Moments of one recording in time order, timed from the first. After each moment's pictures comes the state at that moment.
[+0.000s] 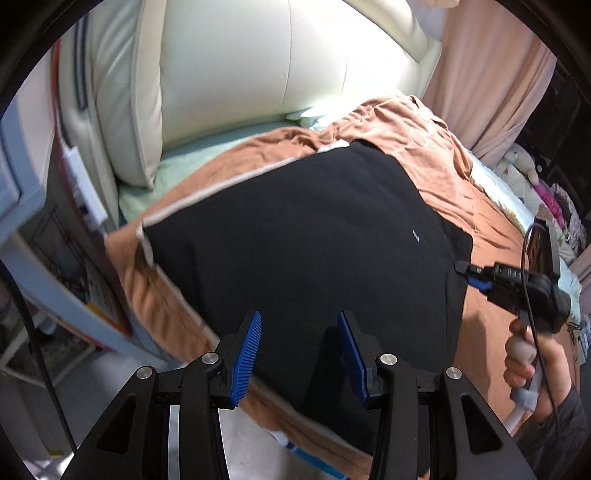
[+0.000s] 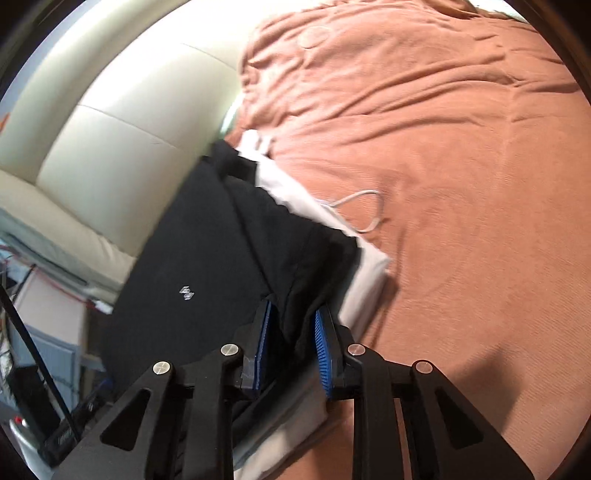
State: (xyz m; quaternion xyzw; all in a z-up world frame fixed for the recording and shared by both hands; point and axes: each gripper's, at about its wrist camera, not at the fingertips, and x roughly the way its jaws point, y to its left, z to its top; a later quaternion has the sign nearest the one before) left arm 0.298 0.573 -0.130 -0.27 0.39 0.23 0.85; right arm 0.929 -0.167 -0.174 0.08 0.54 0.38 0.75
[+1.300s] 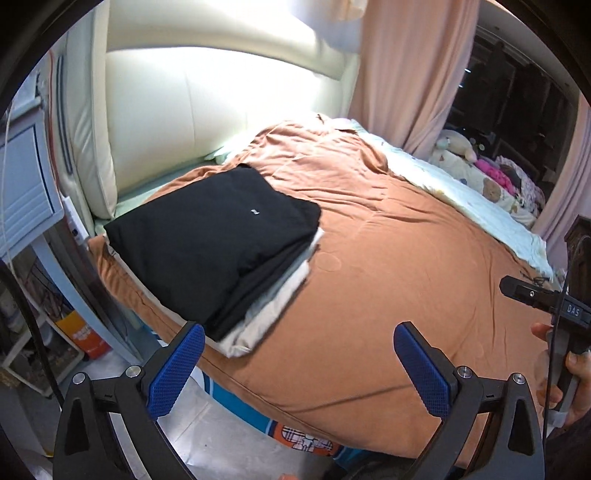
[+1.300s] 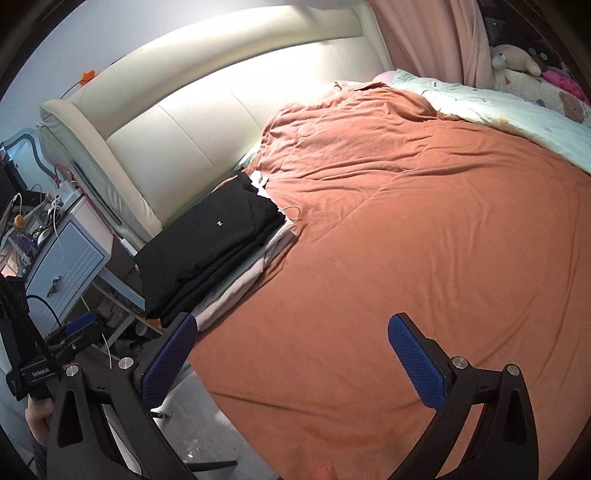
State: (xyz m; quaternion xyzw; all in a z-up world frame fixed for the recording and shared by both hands) left arm 0.244 0.357 -0.037 -0.19 0.34 0.17 0.91; right arm 0.729 -0.386 0.013 -0.03 0.41 0.39 0.82
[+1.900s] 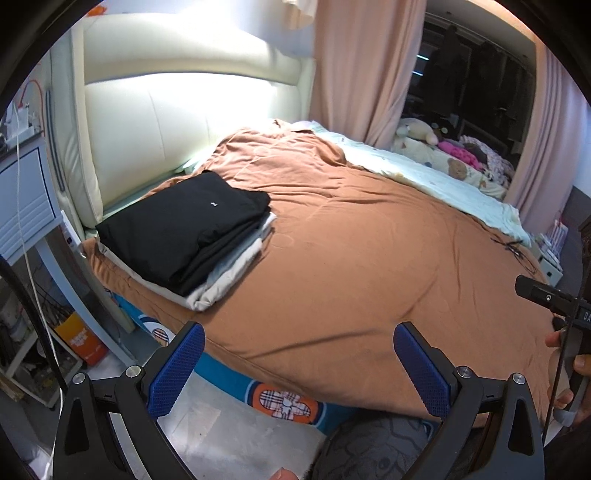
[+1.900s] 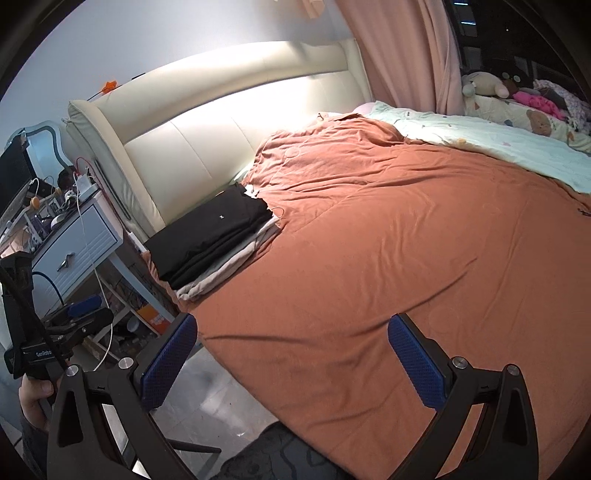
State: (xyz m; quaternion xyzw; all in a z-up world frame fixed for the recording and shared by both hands) left arm 0.184 0.266 -0.026 -0.14 0.32 0.12 0.93; right arm 0.591 -0.488 0.032 -0.03 0.35 0.37 0.86
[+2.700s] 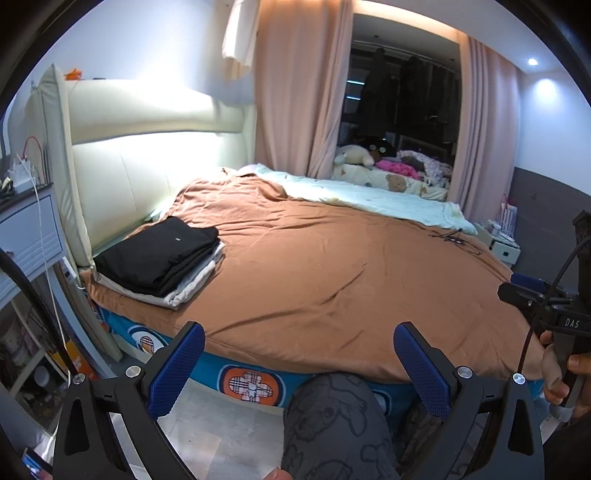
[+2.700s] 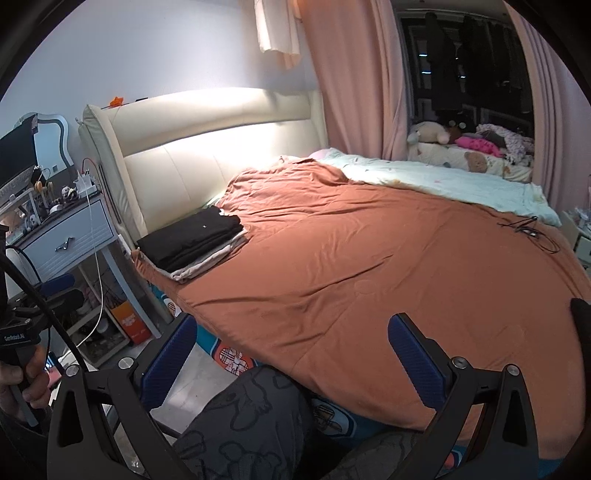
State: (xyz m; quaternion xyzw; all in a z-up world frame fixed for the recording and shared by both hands) left arm 0.048 0.159 0.016 -0.08 0.24 0.05 0.97; right arm 0.391 -0.586 0.058 -0.05 0.26 0.28 0.92
